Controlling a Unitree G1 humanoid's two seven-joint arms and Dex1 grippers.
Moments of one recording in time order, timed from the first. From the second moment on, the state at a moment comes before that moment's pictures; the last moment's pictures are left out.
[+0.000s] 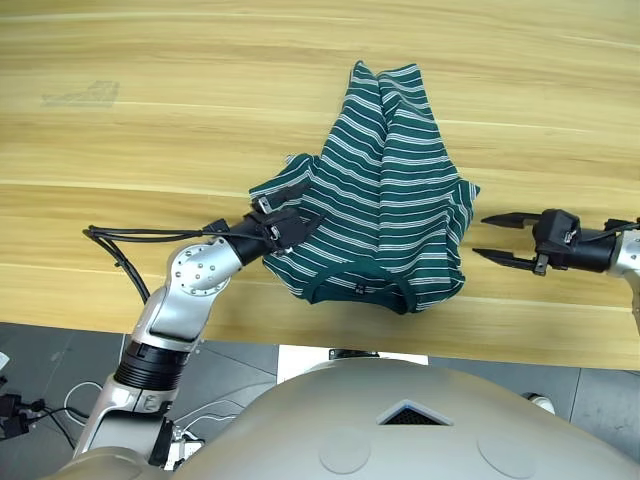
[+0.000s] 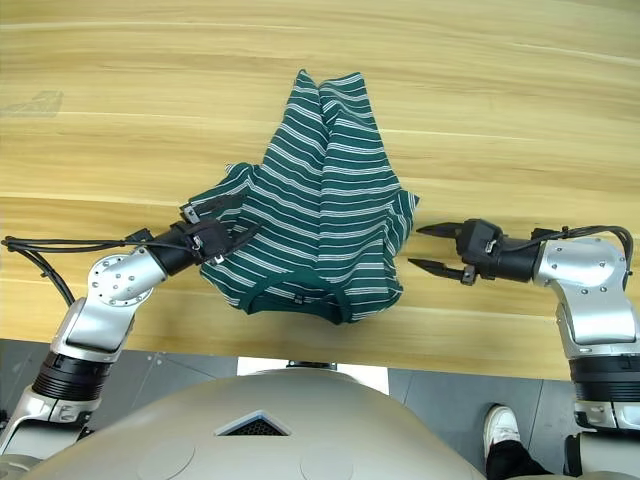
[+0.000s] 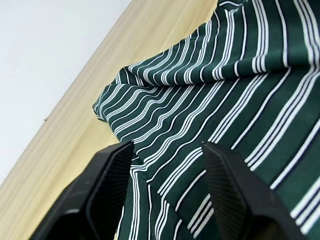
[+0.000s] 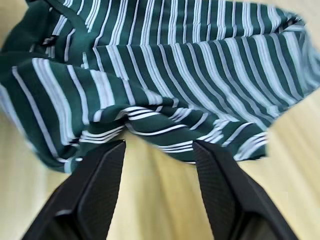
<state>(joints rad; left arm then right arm) 0.15 0.58 -0.25 -0.22 0.19 -0.14 -0.58 0.18 -0.88 0.03 -0.05 0.28 -0.06 1.18</state>
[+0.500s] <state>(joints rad) 0.15 0.58 -0.26 -0.20 0.20 -0.16 -0.58 0.10 -0.70 0.17 0.06 0.10 -0.18 1.02</state>
